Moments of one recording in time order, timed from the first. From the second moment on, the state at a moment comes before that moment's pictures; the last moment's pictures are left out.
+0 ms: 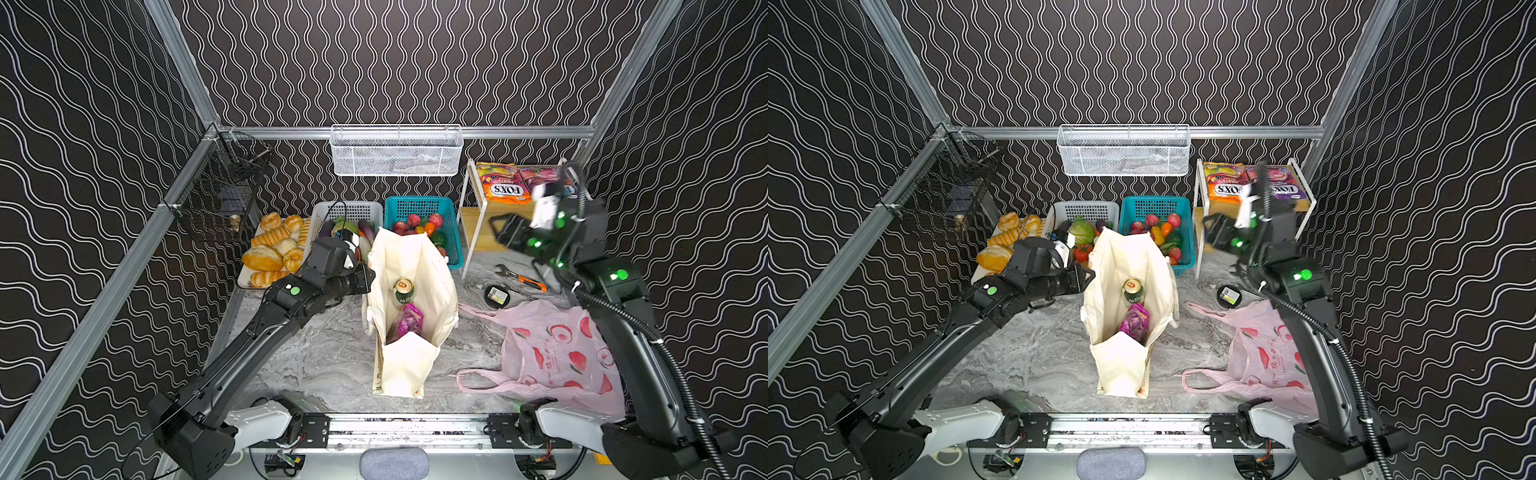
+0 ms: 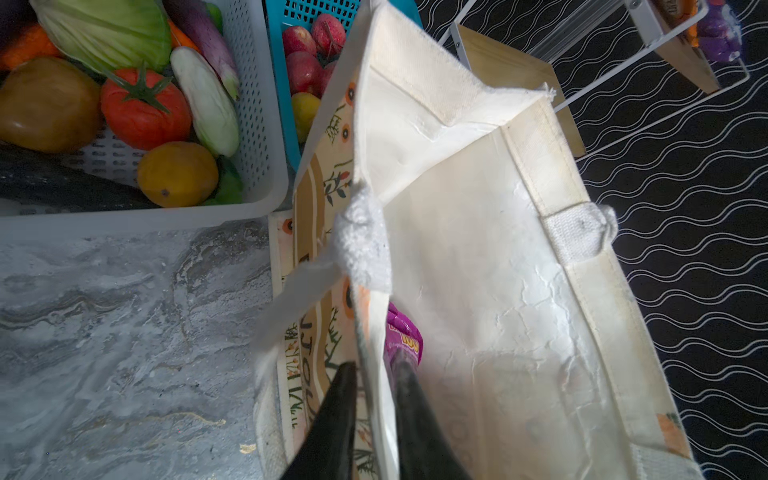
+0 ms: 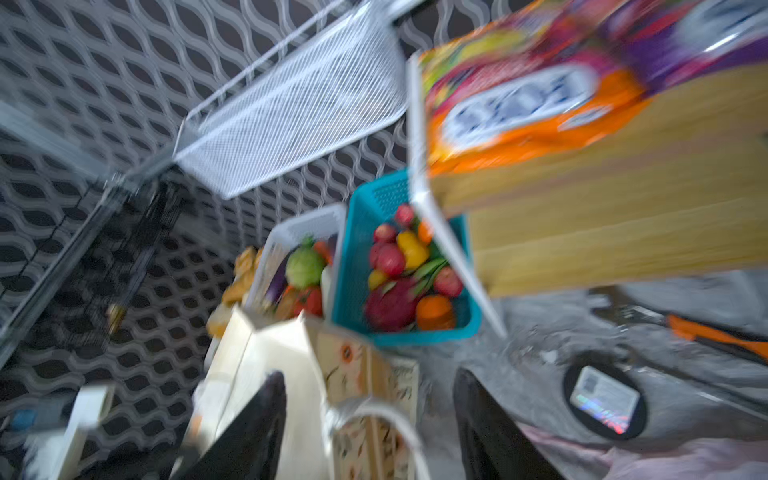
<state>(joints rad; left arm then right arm) -0.55 1.20 1.23 -0.66 0.11 -0.56 0.22 1.23 1.65 -0.78 -0.08 0.51</state>
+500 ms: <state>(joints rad) -0.55 1.20 1.33 -0.75 0.06 -0.46 -0.15 1.73 2.18 -0.85 -0.32 0.42</state>
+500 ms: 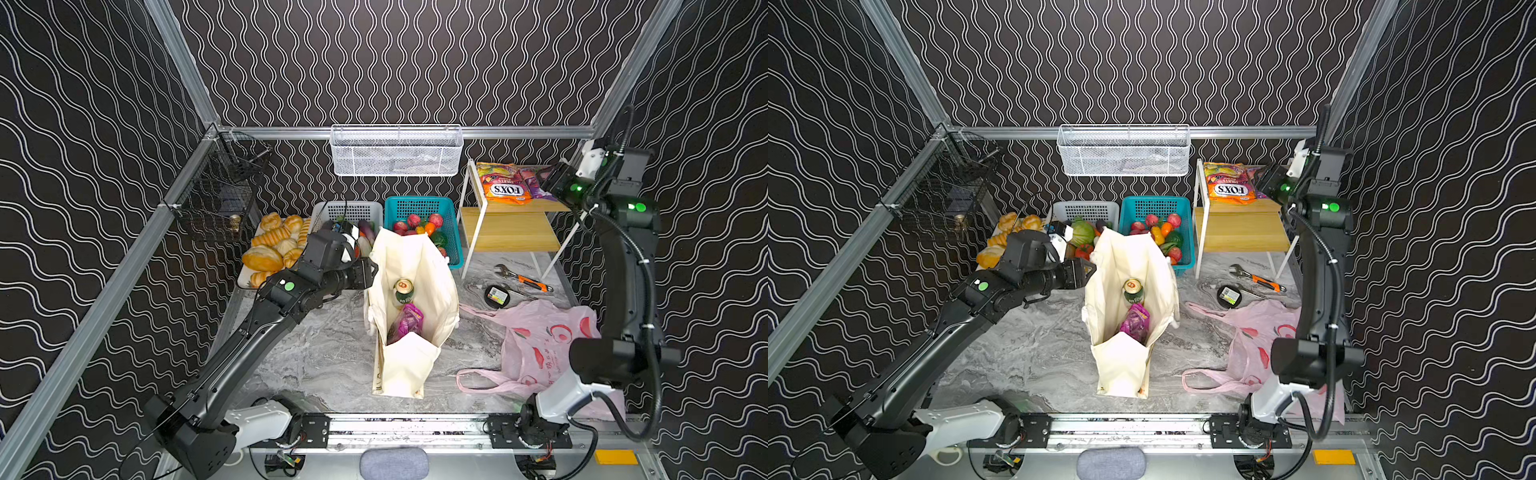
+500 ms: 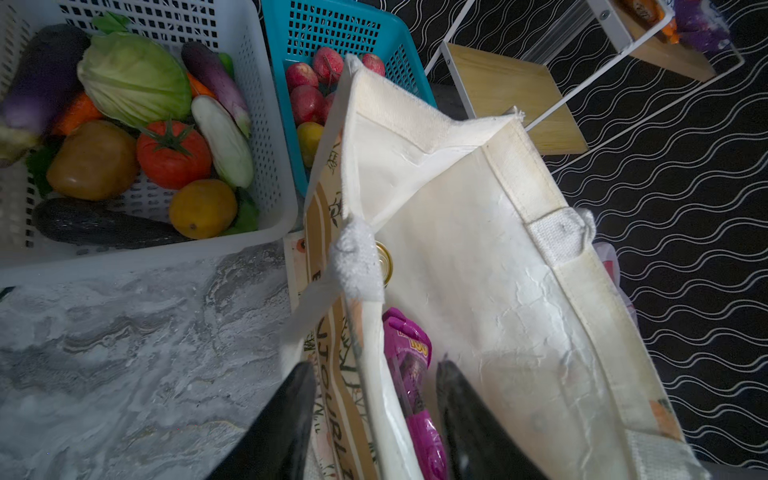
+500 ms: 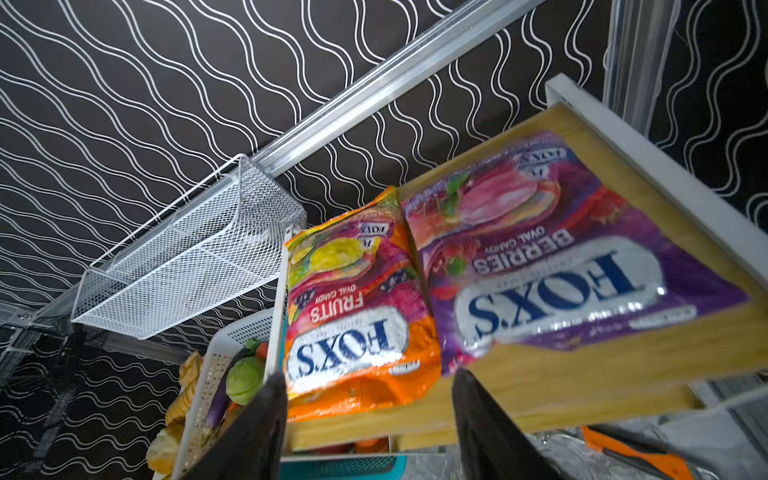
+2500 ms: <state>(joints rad) -0.55 1.16 1.31 -0.76 0.00 -0.44 -0.09 2.02 2.43 -0.97 -0.33 0.28</state>
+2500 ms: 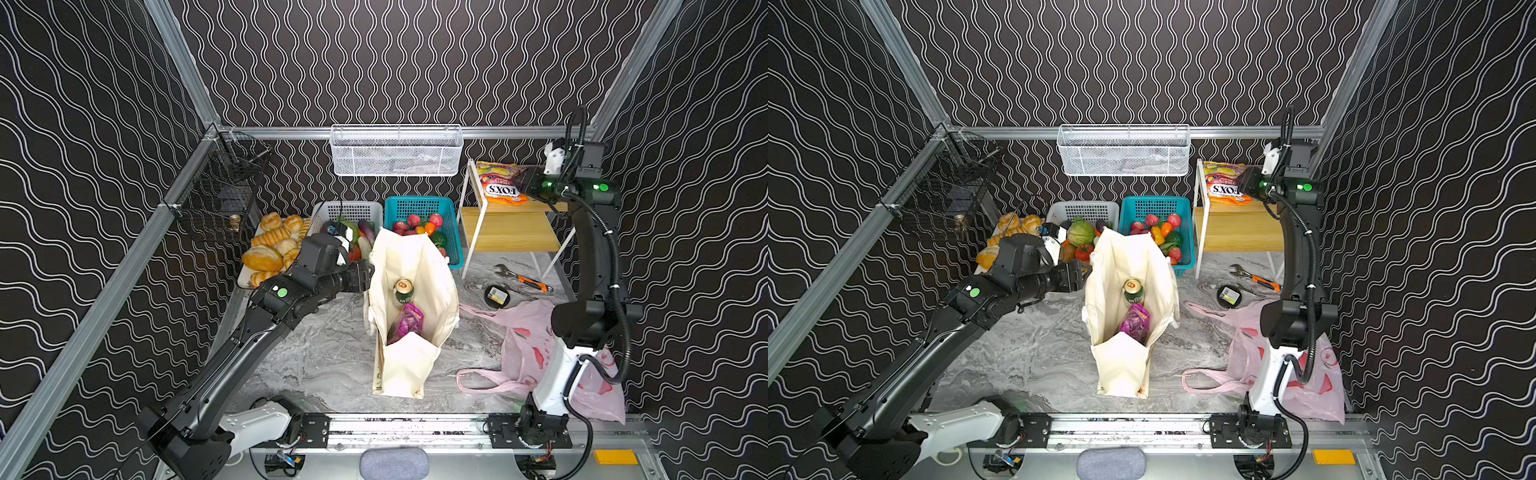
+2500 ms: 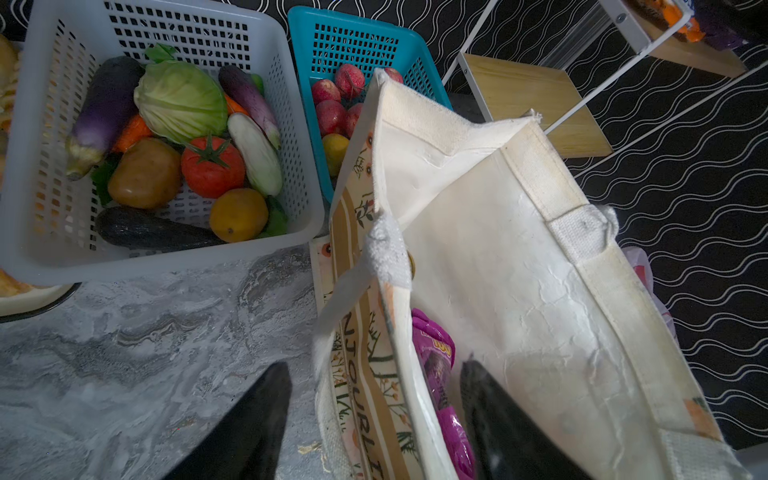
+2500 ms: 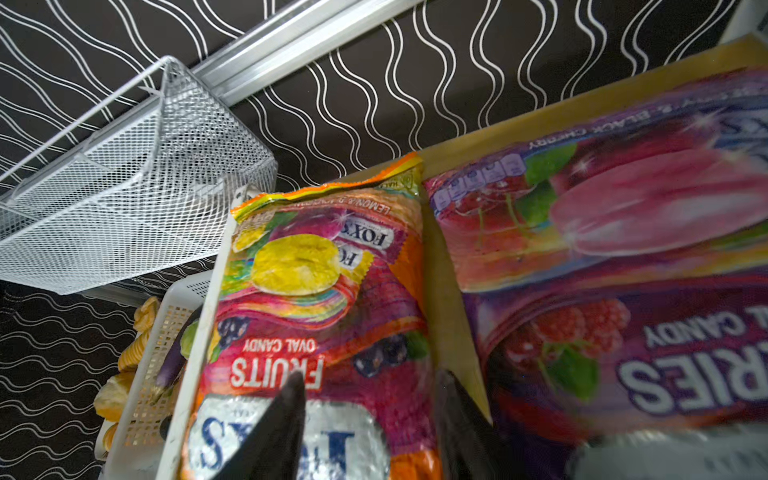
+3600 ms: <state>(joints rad) -0.55 1.17 1.33 -0.79 -0.02 -0.43 -0.10 1.89 2.32 -0.88 -0.39 0.27</state>
